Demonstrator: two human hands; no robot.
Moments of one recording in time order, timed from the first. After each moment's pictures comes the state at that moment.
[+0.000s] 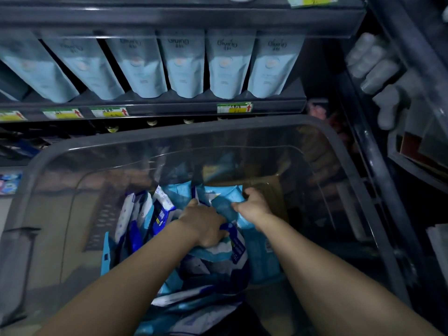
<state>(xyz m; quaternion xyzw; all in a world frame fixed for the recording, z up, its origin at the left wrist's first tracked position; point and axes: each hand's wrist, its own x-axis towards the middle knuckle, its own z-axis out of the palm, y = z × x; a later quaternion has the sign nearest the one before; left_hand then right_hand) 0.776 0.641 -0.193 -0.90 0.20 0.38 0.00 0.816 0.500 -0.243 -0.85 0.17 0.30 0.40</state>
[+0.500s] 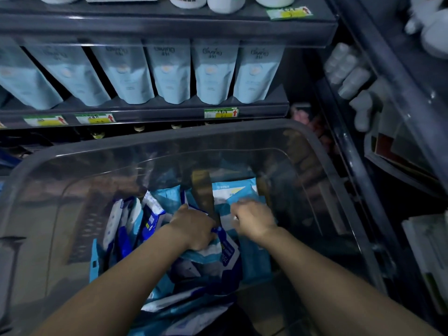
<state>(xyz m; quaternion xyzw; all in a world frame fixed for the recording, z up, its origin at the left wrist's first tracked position) 0.774 0.639 -0.189 -0.91 0.22 0.35 0.03 0.794 0.474 -0.217 -0.96 -0.23 0.18 0.01</state>
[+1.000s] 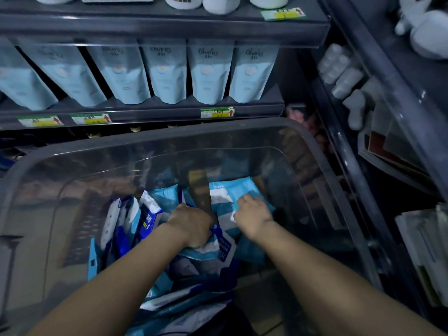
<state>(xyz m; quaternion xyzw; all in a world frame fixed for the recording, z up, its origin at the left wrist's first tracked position) 0.774 0.637 -0.192 -0.91 0.21 0.34 0.03 0.798 0.478 -0.209 -0.89 -0.29 0.25 -0.24</state>
